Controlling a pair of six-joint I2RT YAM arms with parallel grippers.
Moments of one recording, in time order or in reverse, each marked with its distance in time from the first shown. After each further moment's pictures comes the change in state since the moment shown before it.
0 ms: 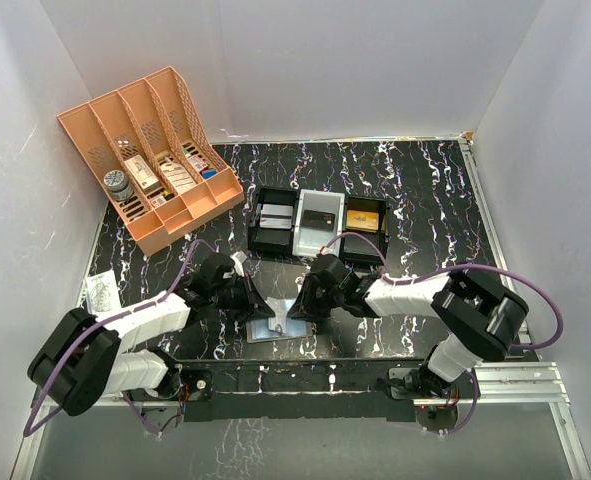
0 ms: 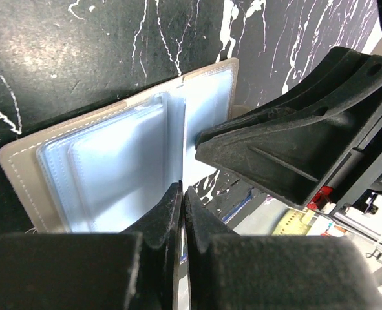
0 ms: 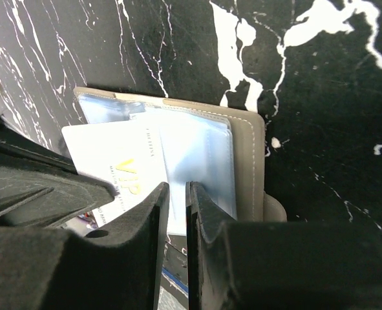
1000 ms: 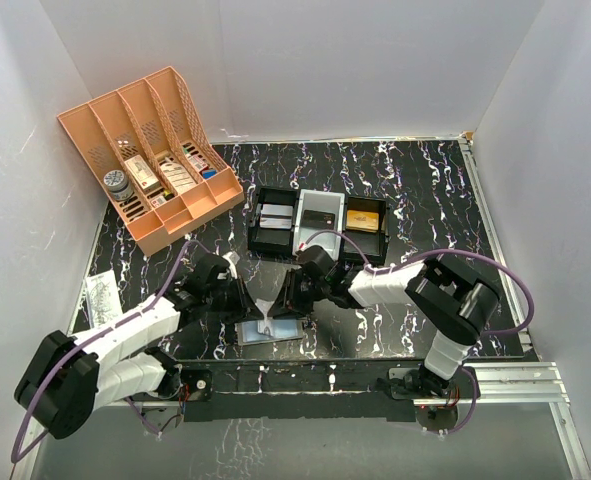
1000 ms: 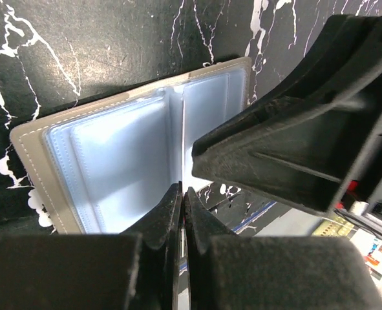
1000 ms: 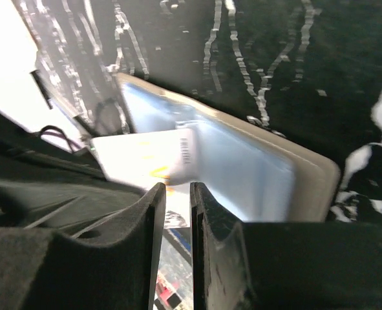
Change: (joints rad) left arm 0.000 -0.152 0.030 -0.256 -0.100 0.111; right arm -0.003 0.146 0.120 0.123 -0.214 0.031
